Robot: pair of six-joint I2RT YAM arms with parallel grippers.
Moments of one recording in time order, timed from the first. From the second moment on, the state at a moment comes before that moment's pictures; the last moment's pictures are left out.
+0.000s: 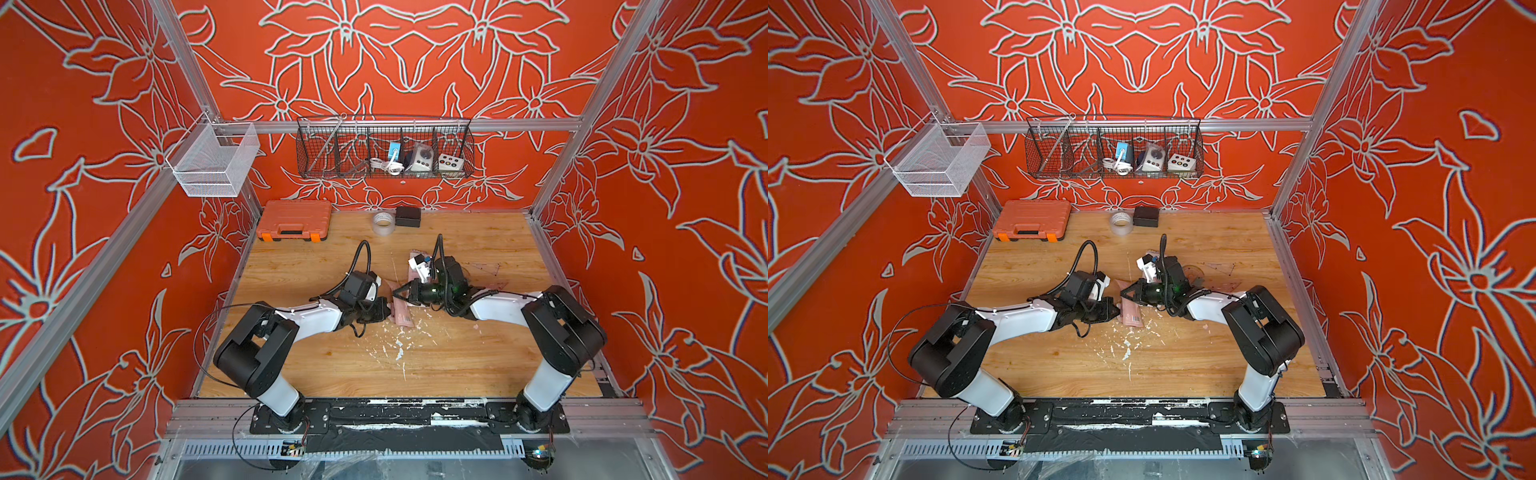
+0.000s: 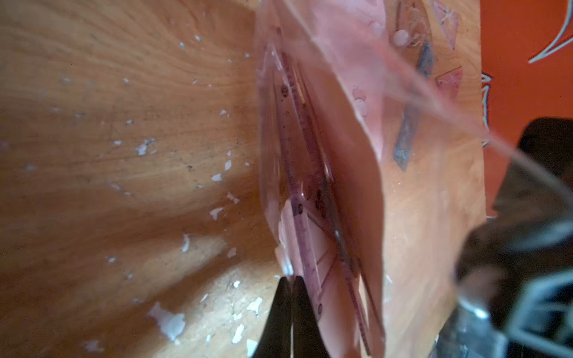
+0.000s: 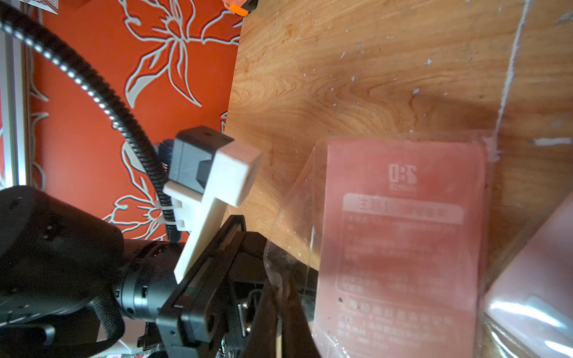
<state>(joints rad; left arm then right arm) -0.51 1.59 0.71 0.00 0.36 -0.64 0.62 1.73 0.83 0.38 -0.69 0.84</state>
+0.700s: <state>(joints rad) -0.51 1.55 0.72 -0.04 0.27 -0.65 0.62 1.73 0.83 0.41 -0.69 0.85</state>
